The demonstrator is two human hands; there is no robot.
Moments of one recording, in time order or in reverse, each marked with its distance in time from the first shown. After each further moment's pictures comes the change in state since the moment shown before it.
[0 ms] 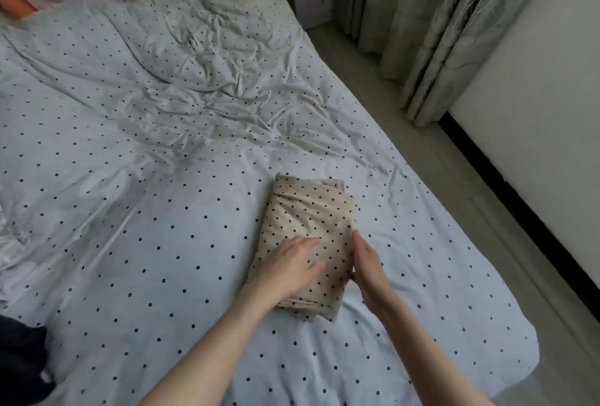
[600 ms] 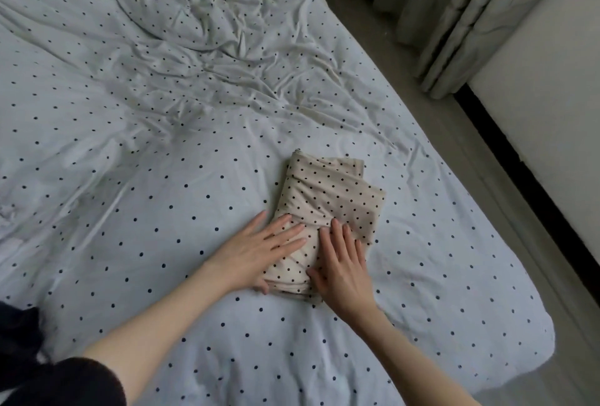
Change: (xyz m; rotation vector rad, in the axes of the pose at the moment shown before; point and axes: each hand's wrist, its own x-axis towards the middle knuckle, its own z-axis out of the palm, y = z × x) left_hand 0.008 -0.102 0.001 0.735 -0.288 0.360; right_hand 0.014 0.066 0.040 -1.232 -0.006 -0.536
